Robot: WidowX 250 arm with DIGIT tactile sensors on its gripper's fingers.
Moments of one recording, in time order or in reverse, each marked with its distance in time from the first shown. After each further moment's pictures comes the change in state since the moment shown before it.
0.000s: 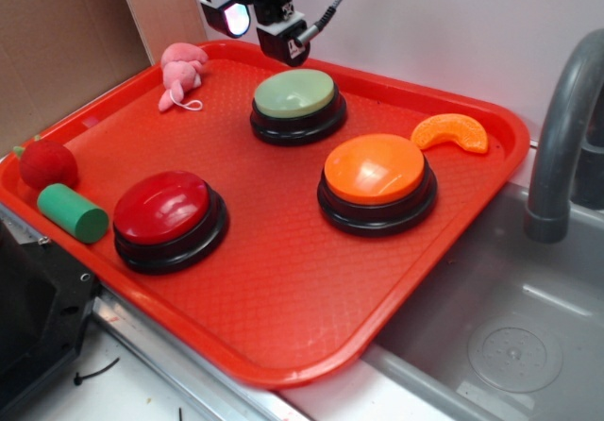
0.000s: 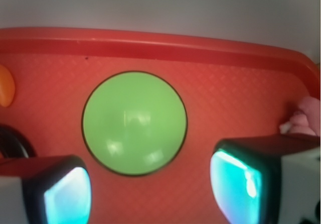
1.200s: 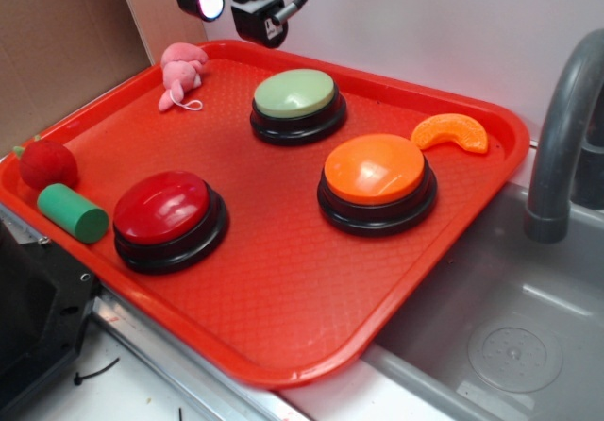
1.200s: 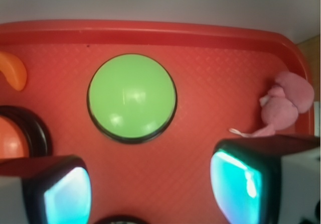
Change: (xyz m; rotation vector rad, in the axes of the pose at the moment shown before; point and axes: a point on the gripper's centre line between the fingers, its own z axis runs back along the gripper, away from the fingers) arm -0.016 -0.002 0.030 0.003 0.024 0.029
